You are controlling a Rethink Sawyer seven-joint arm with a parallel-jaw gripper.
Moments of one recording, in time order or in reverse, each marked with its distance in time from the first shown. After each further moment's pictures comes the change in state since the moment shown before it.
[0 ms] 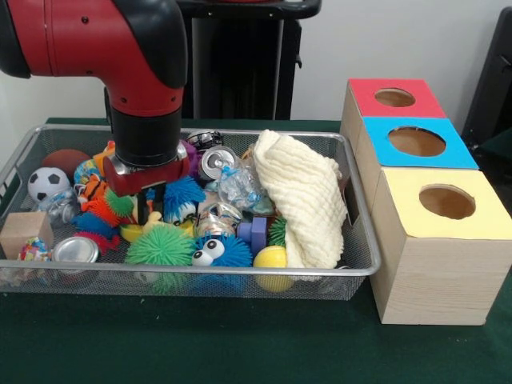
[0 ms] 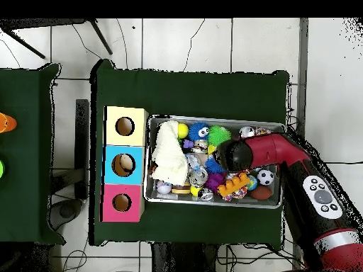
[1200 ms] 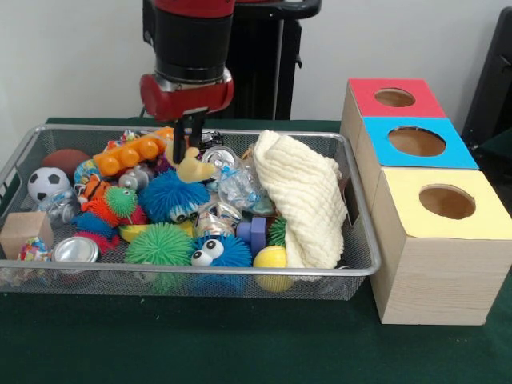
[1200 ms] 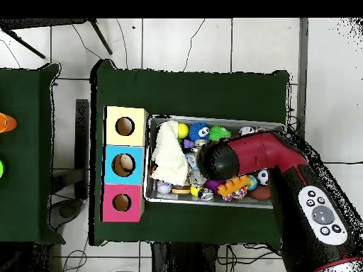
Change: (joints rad) arm 0.081 -0.278 0.011 0.172 0.128 -0.002 0.000
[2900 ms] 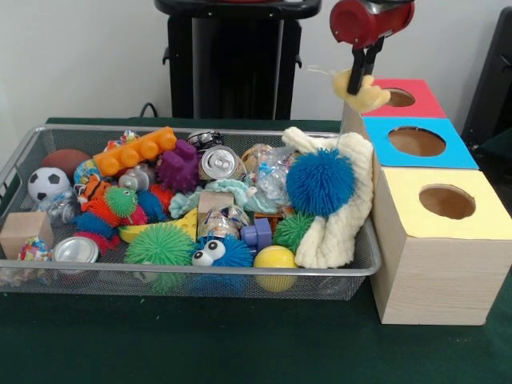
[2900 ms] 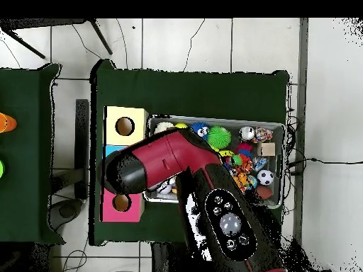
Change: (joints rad) arm 0.297 -0.176 -0.007 0.091 0.239 0.100 0.000
